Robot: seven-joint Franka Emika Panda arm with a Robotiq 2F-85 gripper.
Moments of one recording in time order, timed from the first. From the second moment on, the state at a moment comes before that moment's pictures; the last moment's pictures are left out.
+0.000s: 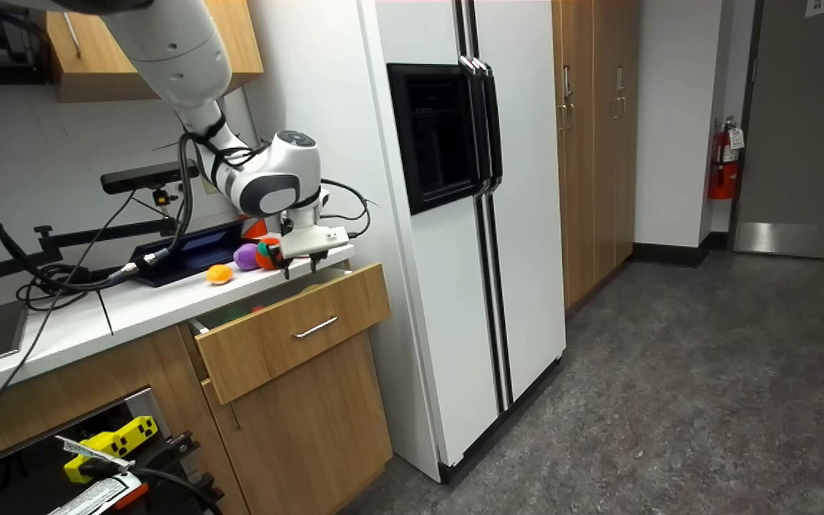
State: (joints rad) arm -0.06 0.59 0.61 -2.00 0.39 2.80 -1.25
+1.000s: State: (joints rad) arm 0.04 0.55 0.38 -2.06 0.08 2.71 -1.13
